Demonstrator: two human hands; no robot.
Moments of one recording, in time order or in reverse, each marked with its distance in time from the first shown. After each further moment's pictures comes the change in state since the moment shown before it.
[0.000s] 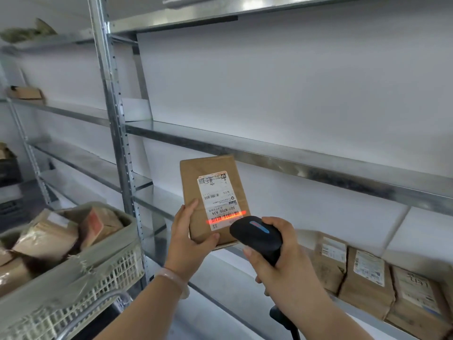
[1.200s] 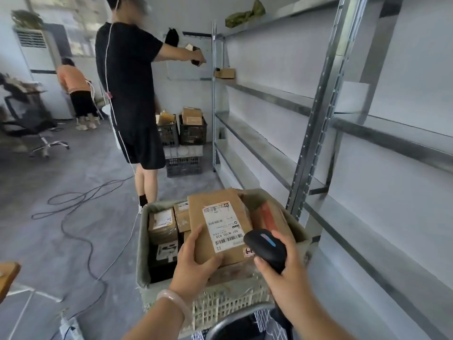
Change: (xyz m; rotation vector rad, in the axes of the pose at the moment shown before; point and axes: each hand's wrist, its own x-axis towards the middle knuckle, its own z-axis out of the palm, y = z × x) left_hand 0.007 -0.184 -0.405 0.064 0.558 -0.504; right_hand 0.126 -0.074 0.467 0.289 -0.628 -0.042
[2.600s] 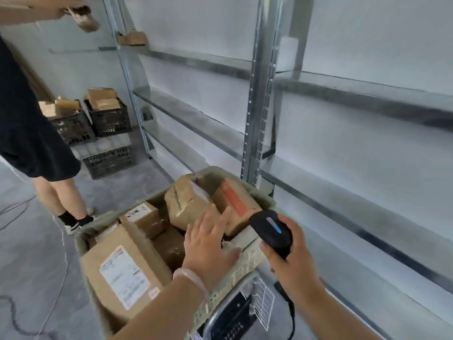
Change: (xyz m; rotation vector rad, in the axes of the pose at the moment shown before) left_hand 0.065 0.022 0.039 0.961 -0.502 0.428; right_hand -0.001 0.019 0.024 -0.069 0.400 0.137
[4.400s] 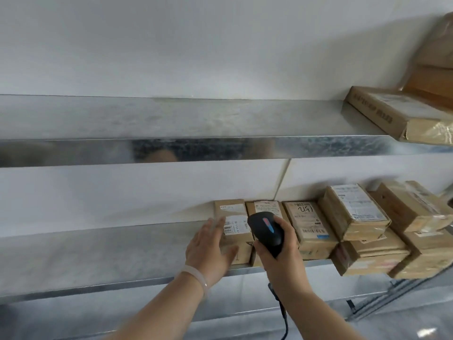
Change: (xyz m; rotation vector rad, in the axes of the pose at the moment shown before) left_hand -0.038 0.661 0.344 -0.220 -0.652 0.688; right_hand -0.176 0.214 -0.600 -0.133 0.978 0.423
